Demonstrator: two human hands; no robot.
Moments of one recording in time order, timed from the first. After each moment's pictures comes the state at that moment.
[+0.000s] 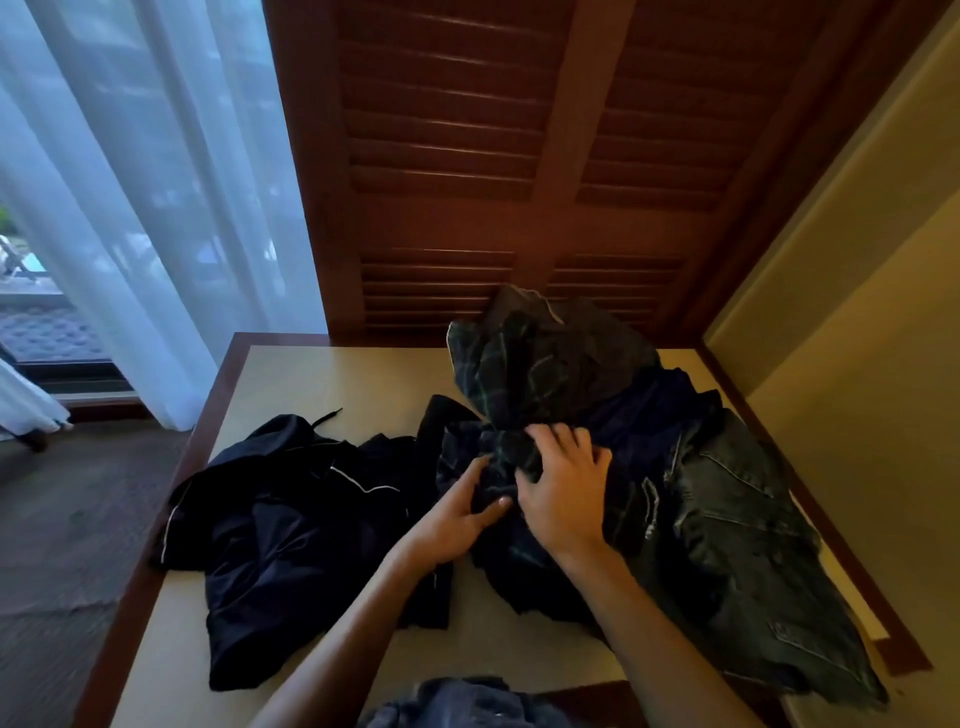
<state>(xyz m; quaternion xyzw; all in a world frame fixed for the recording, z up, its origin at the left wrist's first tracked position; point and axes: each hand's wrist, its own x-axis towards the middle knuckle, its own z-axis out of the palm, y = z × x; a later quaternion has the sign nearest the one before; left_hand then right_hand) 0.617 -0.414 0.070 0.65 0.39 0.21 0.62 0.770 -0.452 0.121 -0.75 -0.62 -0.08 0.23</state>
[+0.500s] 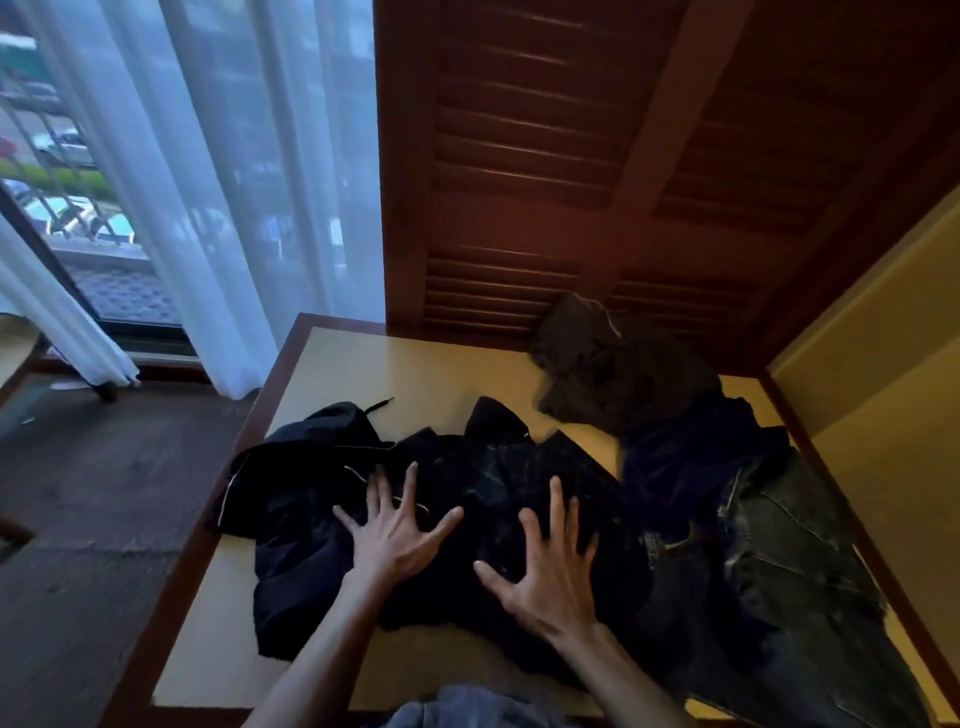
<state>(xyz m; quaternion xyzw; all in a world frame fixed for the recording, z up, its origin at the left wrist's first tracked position) 0.523 -0.399 0.006 0.67 0.69 0.02 0.27 0.727 -0.480 0.028 -0.74 -0.66 0.14 0.02</state>
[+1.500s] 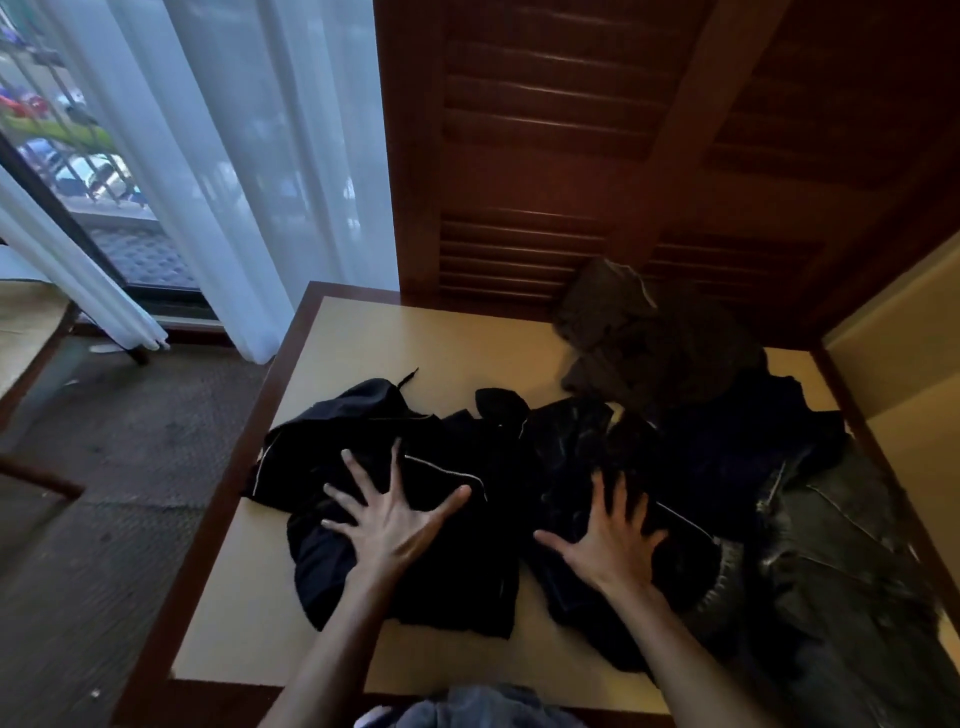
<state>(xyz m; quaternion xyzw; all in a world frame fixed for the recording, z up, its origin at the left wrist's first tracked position) 0.521 -0.398 0.010 0.56 0.75 0.06 0.36 0.793 -0.436 0.000 -0.81 -0.55 0.19 -0.08</state>
